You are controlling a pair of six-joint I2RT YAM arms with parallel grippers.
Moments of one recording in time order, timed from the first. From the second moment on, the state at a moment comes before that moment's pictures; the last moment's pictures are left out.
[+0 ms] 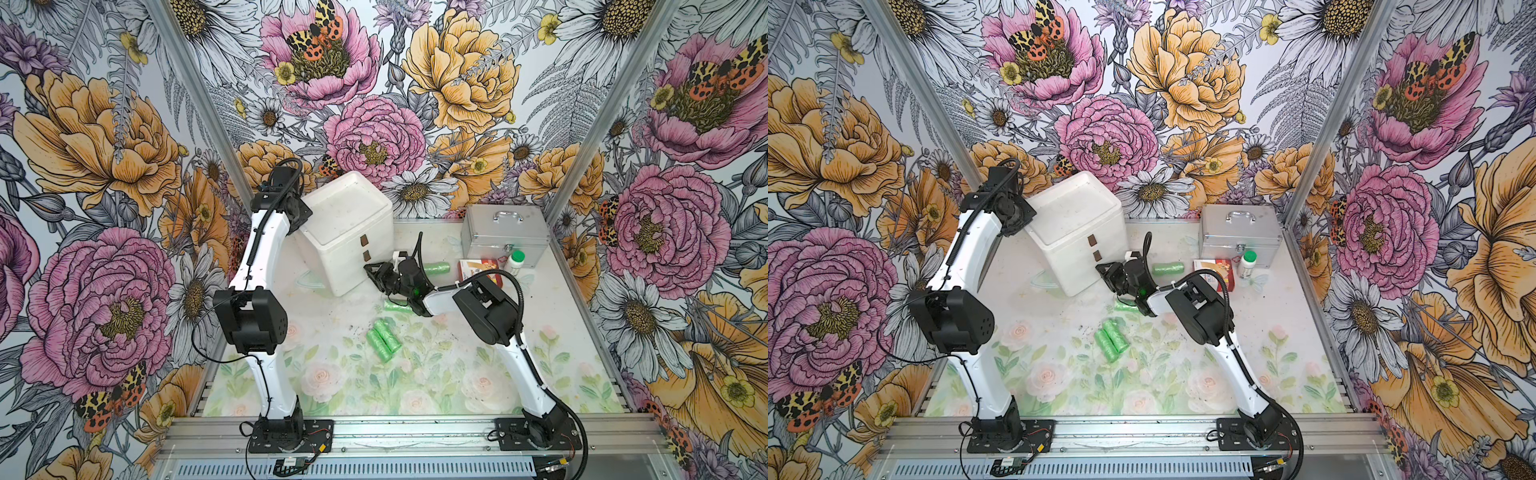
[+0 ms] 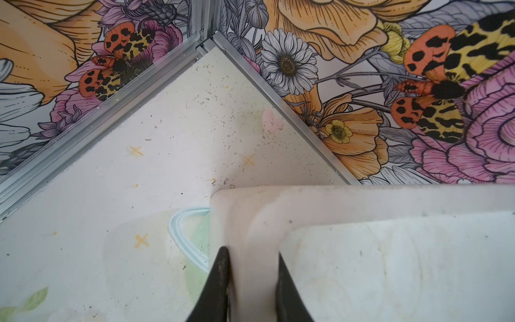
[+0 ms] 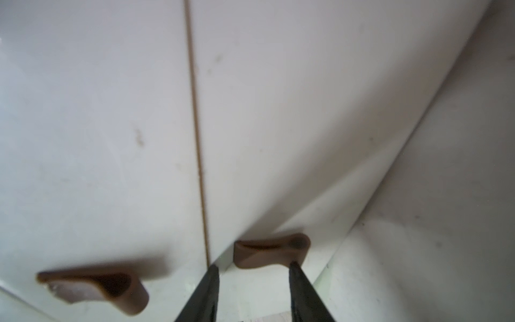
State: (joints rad) left arm -0.02 1.96 2.08 -1.06 -0.21 -0.75; right arm 0.66 2.40 1.43 0.76 -0.26 1.43
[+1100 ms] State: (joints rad) left arm -0.01 1.98 2.12 -1.09 -0.20 -0.74; right arm 0.66 2.41 1.39 0.85 -0.16 1.46
